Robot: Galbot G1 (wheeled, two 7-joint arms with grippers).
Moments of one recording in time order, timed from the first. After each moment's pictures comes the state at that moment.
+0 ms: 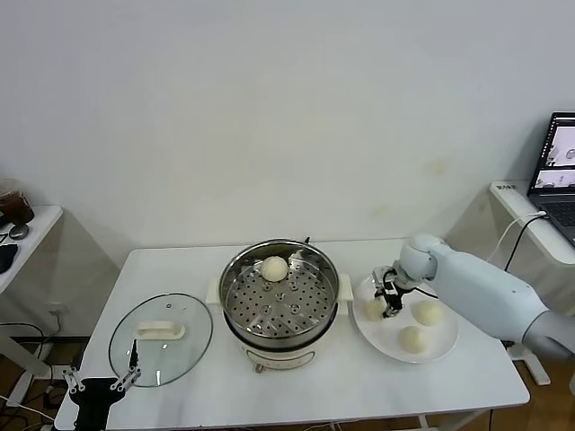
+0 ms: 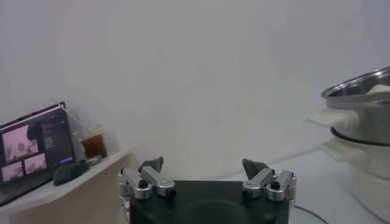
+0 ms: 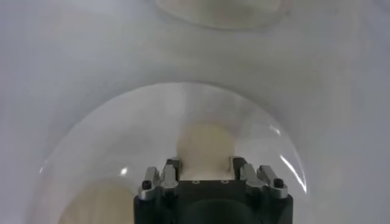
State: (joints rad) left arm 1.80 -1.34 -0.79 -2.01 0.00 -0.25 -0.14; right arm 0.01 0.86 -0.84 1.15 -0.15 -0.20 -1.09
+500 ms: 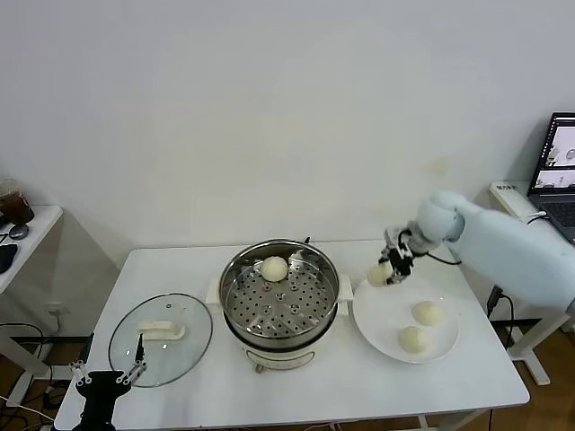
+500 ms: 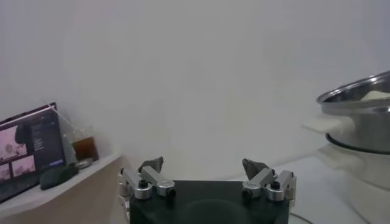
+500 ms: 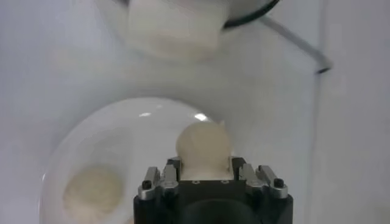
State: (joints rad) left arm 1.76 -1.31 -0.76 -2.00 -0.02 -0.24 -0.13; right arm 0.36 0.77 -1.03 1.32 0.12 -0.26 -1.09
